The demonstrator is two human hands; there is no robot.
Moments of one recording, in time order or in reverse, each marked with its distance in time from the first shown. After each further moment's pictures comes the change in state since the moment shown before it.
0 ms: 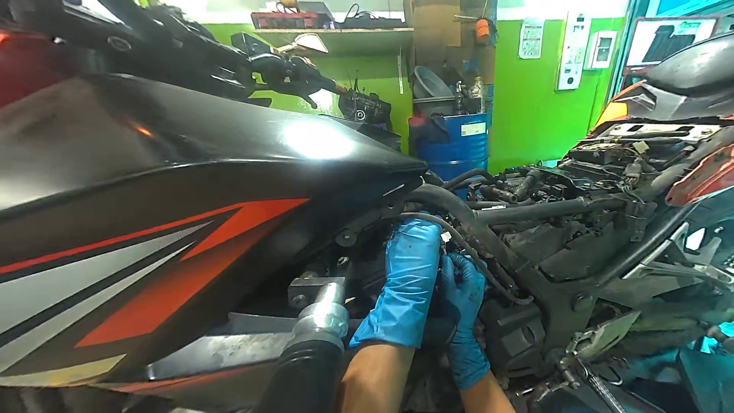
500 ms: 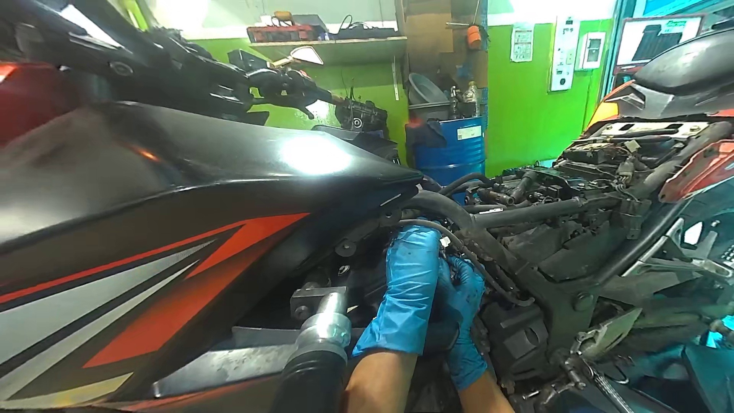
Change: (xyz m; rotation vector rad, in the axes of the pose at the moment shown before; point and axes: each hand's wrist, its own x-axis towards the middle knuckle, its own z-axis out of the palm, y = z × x) left_hand 0.011 0.006 -0.036 -0.181 -0.263 -0.315; right_hand 0.001 -0.007 0.007 -0.015 0.001 0.081
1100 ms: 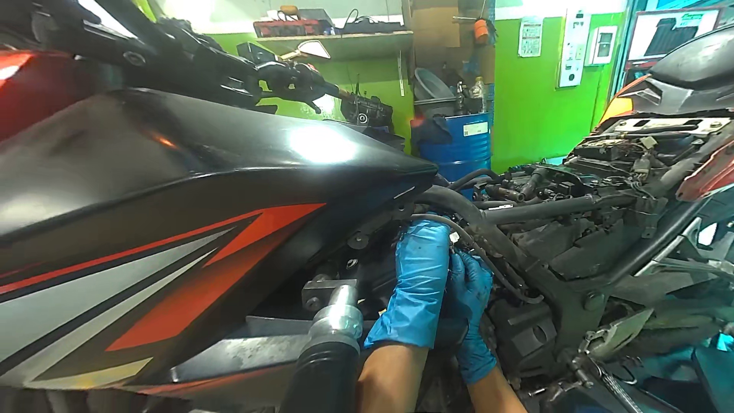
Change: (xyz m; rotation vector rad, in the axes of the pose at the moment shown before) left_hand -0.009 0.014 -0.017 0.192 0.014 0.231; right_hand -0.003 0.013 0.004 0.023 0.100 -0.188
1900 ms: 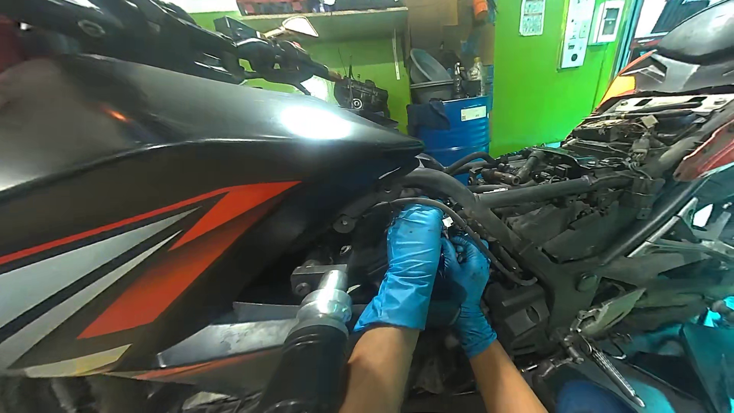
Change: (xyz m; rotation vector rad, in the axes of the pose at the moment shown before) left_hand -0.002 0.000 -0.001 -0.036 0.012 0.032; right_hand 0.007 0.002 -0.010 0.005 -0.133 0.158
